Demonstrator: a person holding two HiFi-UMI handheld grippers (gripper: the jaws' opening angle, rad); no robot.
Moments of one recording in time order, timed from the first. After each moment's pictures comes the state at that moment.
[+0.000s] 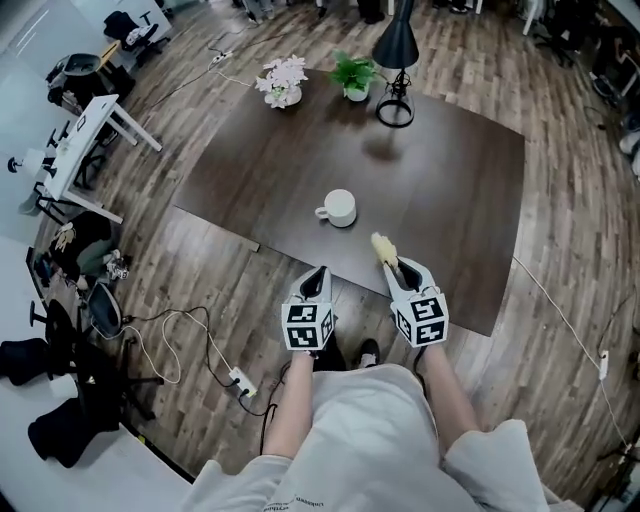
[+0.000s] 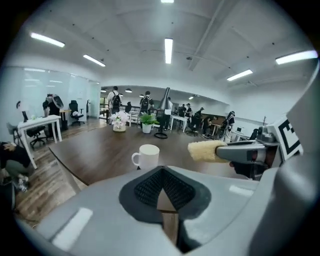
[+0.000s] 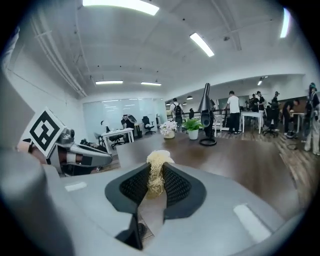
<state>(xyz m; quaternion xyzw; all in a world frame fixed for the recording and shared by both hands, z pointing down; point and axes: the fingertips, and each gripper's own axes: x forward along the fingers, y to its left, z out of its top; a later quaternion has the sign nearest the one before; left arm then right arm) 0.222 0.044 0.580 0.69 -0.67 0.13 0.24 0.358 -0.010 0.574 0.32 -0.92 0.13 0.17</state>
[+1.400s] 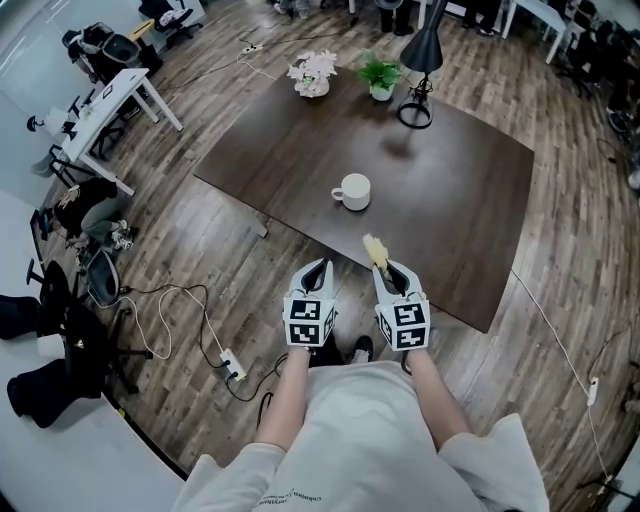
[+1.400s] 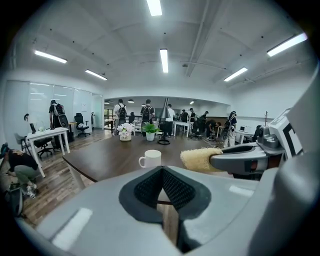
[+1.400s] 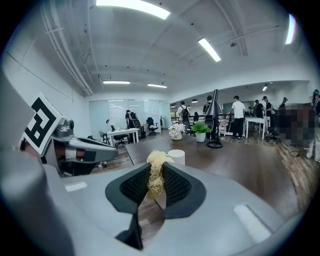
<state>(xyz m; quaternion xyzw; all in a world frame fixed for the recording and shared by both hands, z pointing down) 0.233 0.103 0.547 0.68 -0.70 0.13 0.18 0.342 0.062 0.558 0.31 -0.93 0.10 0.17</state>
